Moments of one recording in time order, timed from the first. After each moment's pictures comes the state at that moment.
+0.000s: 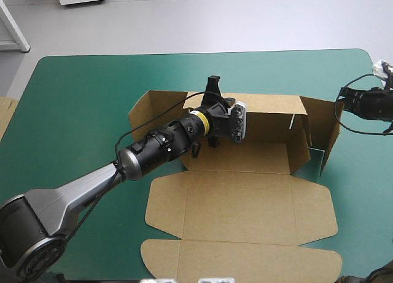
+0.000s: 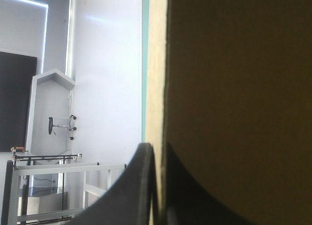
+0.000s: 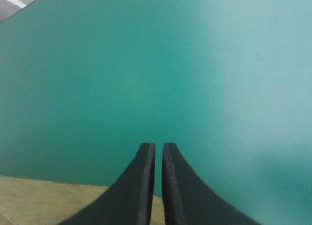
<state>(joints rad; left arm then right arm) -0.82 1.70 -1.36 0.62 0.17 0.58 -0.46 1.69 -1.36 0.87 0.96 -0.57</state>
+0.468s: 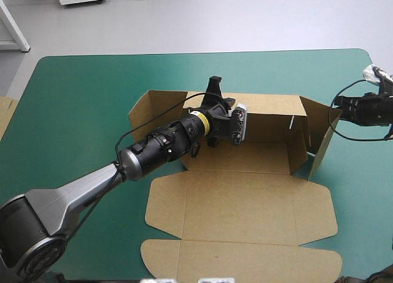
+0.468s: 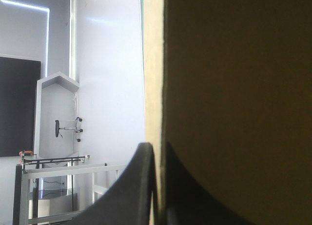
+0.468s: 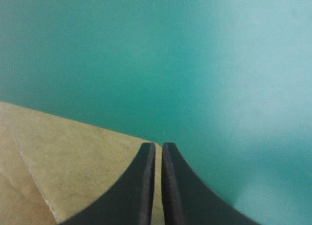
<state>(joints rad) -0.82 1.71 -1.36 0.67 0.18 0.58 -0.45 1.65 -1.36 0.80 1.11 -0.58</state>
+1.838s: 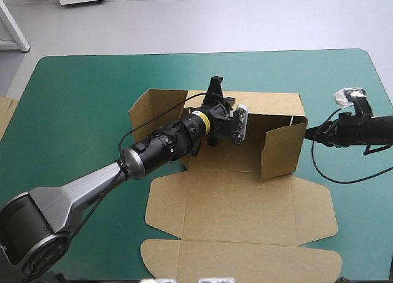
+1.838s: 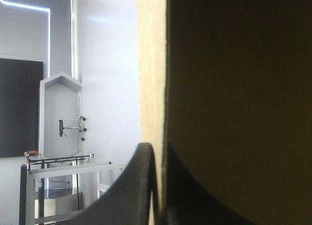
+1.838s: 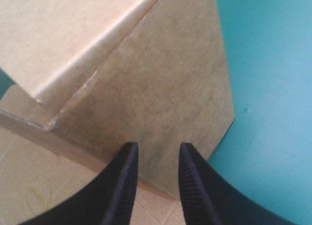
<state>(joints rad) -0.82 1.73 -1.37 0.71 0.18 0.57 -0.37 1.49 -1.12 0.92 1.19 -1.07</state>
